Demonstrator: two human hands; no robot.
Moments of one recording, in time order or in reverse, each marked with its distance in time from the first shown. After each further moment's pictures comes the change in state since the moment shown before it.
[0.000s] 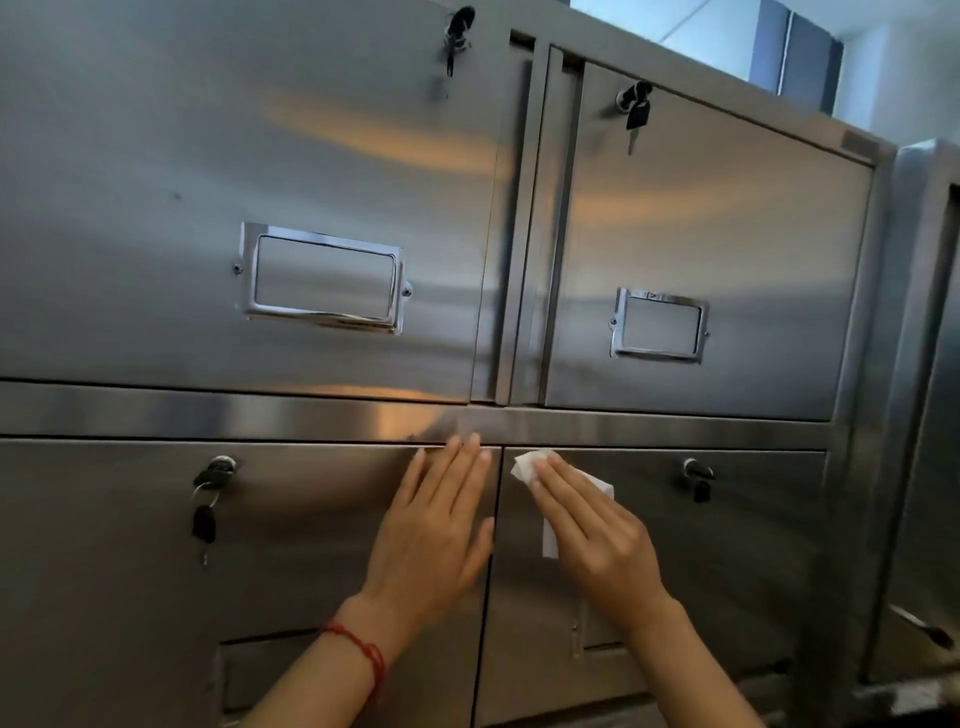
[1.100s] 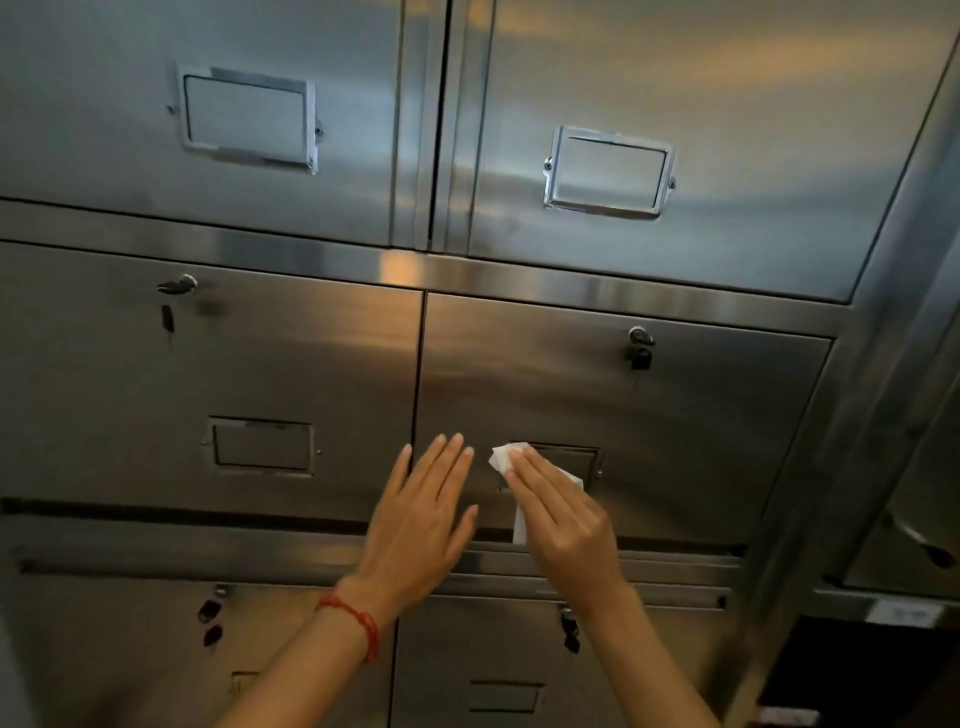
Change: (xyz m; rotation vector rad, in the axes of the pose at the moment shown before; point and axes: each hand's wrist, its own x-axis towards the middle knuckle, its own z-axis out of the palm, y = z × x) left_hand -0.075 0.176 0.032 0.150 -0.356 -0.267; right_hand -0.168 0.015 -0.054 0.434 -0.123 0.142
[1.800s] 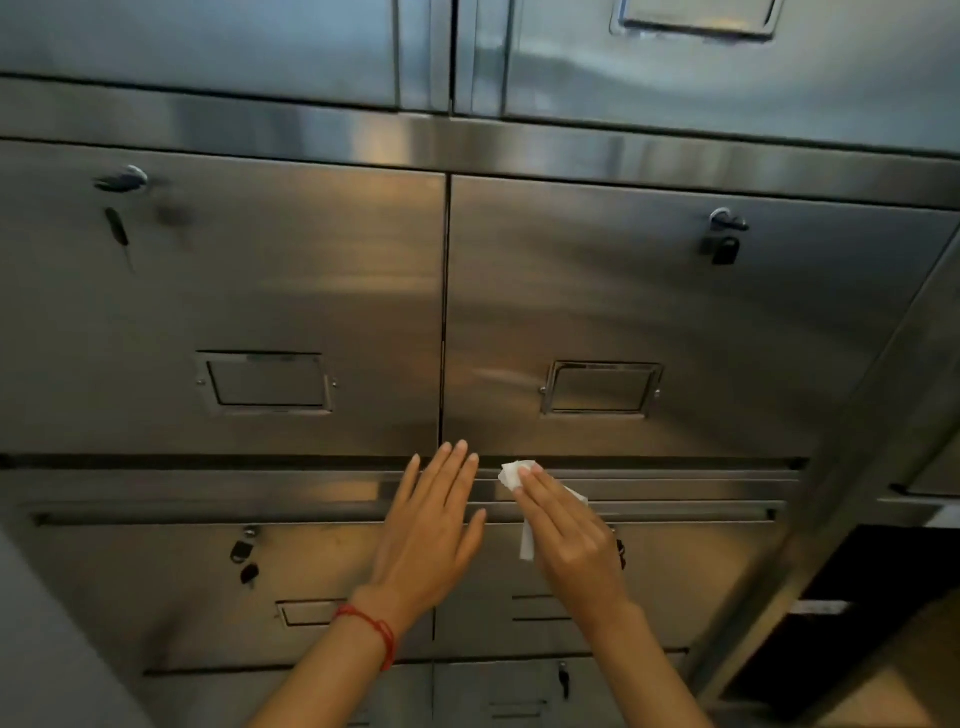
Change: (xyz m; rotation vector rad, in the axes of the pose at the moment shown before) left_hand -0.062 -0.027 0.070 -0.134 -0.183 -0.036; right_hand -0.074 -0.055 0.070 0.080 -0.167 0.191
